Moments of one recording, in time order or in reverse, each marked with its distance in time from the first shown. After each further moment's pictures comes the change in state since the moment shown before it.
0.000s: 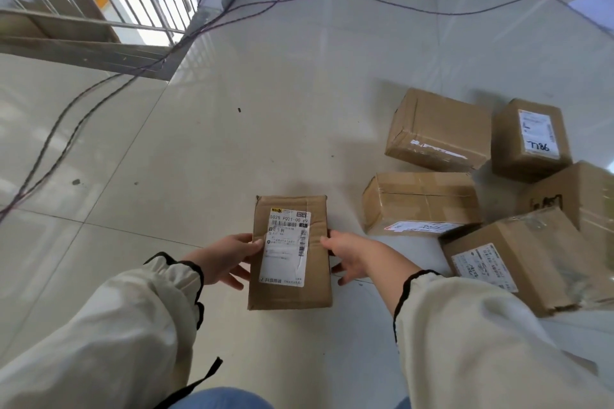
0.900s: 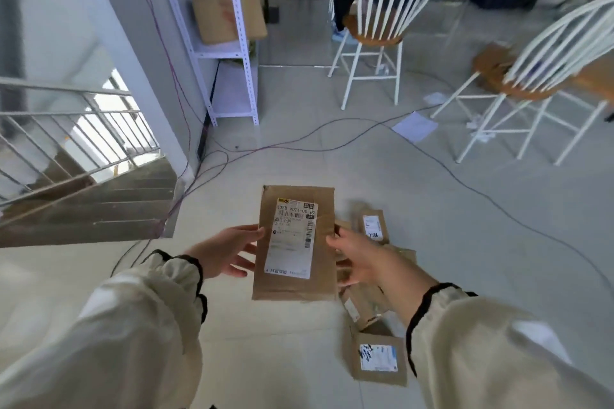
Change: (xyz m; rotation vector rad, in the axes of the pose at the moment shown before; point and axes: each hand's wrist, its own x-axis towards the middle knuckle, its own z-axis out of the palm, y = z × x) left_hand -0.537 0.373 -0.016 0.128 -0.038 0.237; right_hand -0.632 -0.145 -0.078 0.362 0.197 -0.319
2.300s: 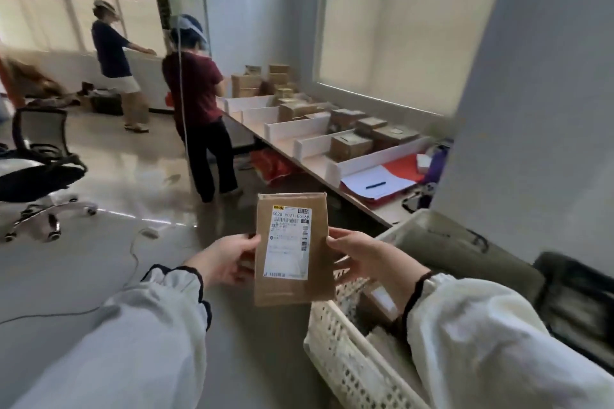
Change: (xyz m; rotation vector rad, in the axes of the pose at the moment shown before) left_hand -0.617 -0.152 0.585 1.226 -1.547 0.546; right_hand -0.783 0.521 0.147 1.285 1.576 -0.118
